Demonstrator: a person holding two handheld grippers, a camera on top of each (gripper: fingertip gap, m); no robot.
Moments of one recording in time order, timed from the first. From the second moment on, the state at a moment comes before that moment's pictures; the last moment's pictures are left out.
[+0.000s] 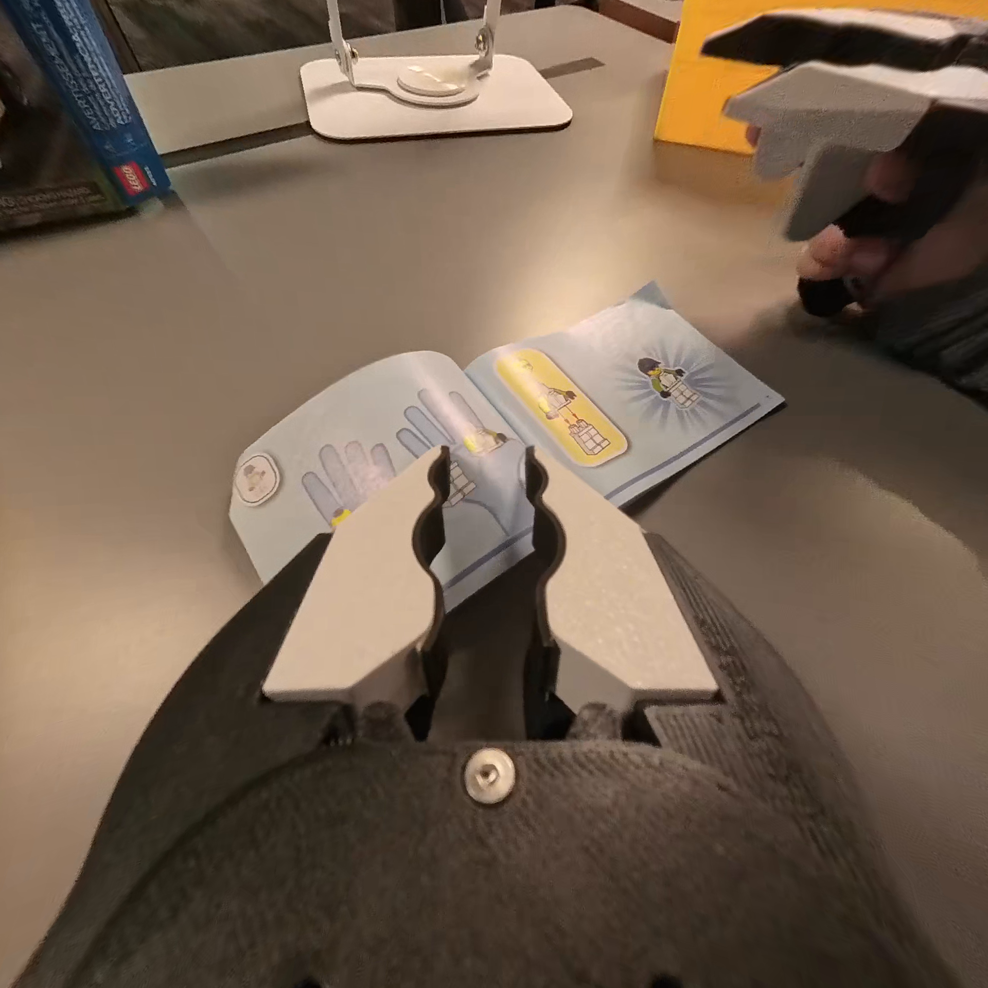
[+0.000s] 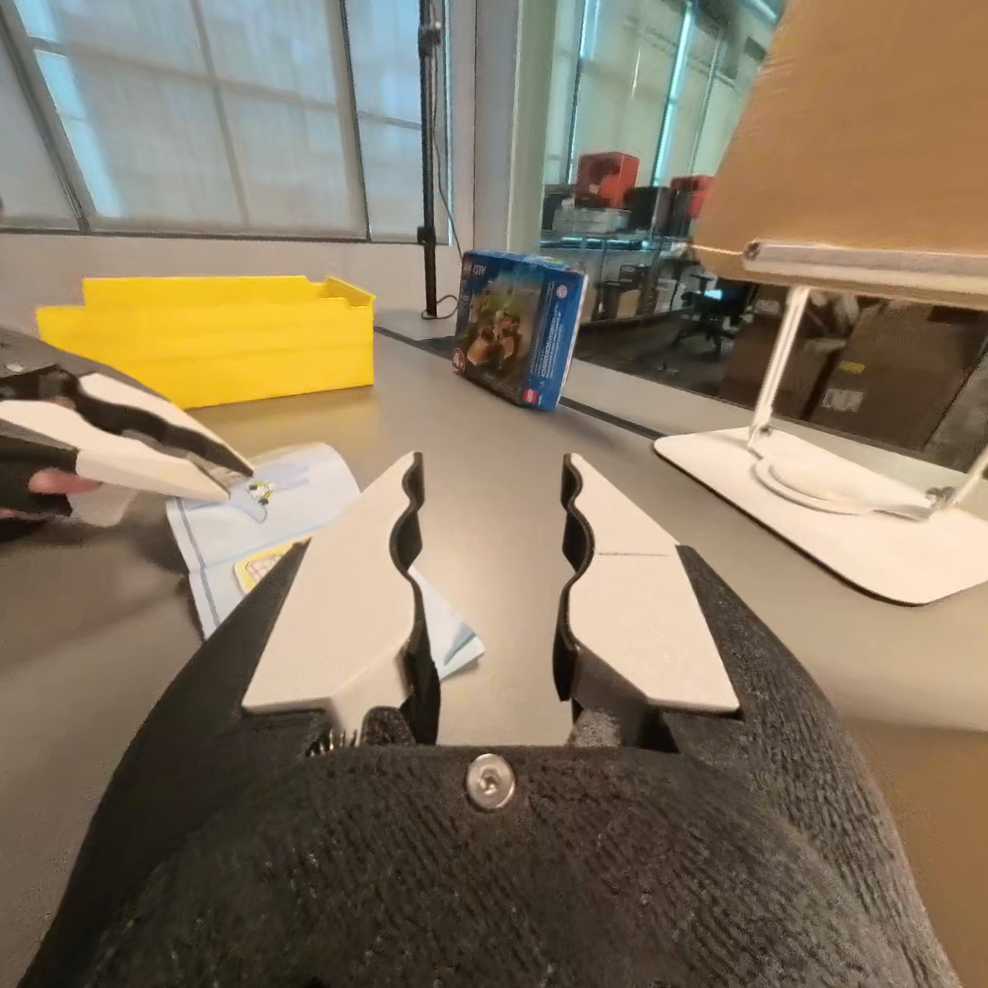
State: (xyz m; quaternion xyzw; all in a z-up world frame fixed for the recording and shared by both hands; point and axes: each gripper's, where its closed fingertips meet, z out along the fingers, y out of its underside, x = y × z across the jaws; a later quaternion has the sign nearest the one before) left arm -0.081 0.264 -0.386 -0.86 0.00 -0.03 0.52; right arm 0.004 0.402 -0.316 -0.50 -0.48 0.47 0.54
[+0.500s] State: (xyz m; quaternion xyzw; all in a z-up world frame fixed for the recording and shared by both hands) left arm -0.090 0.256 -0.418 -0.91 0.01 -0.02 0.42; right arm 0.006 0.330 -0.416 -0.52 -0.74 0.35 0.24
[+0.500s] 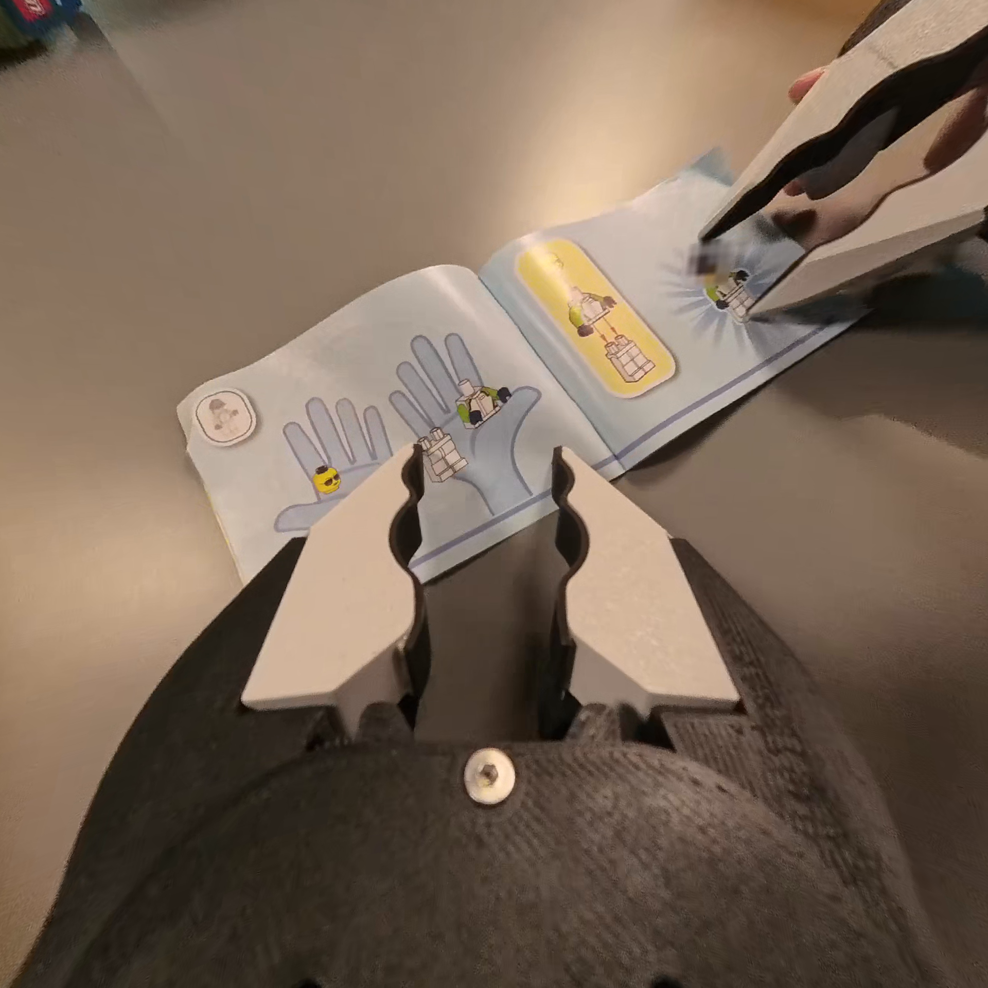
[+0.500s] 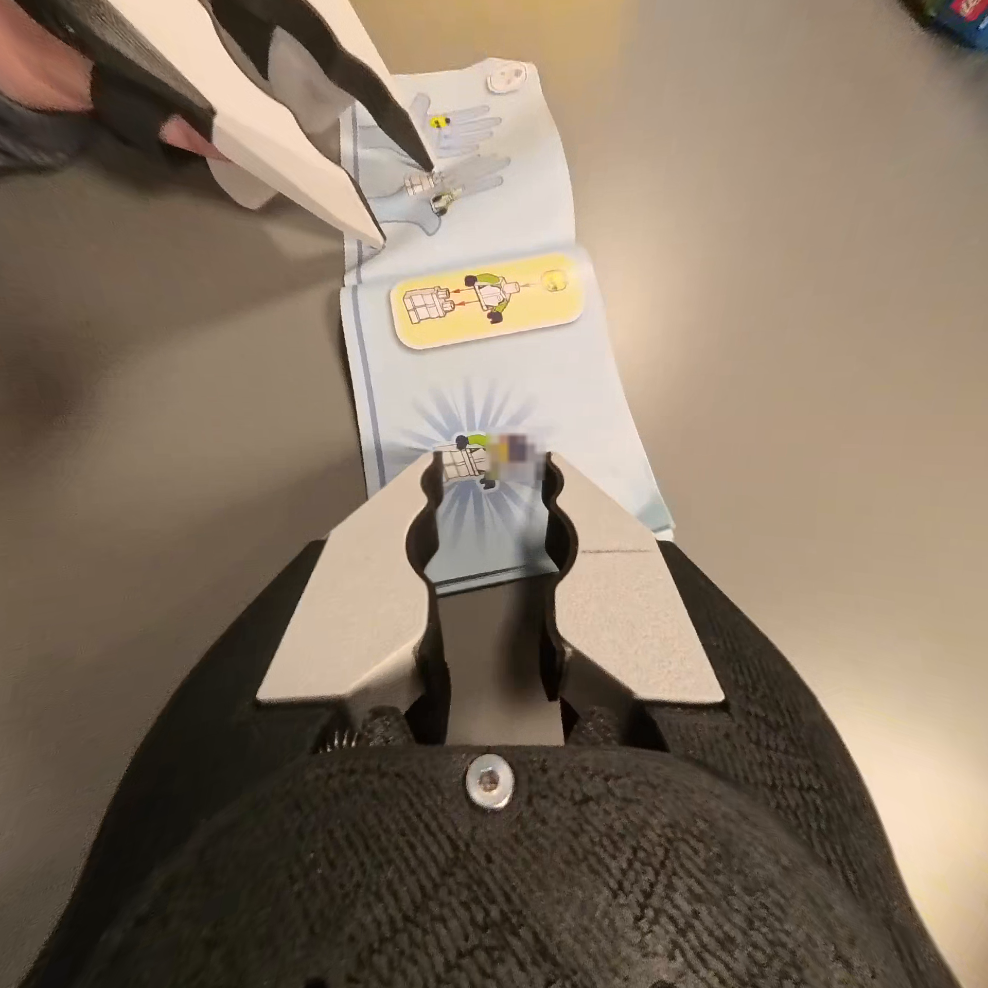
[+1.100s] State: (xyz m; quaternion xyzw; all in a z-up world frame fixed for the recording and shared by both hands) left arm -0.090 0.297 -0.399 -0.87 -0.06 -0.12 0.47; right arm 0.010 0.398 -0.395 -0.48 -0.72 0.38 0.32
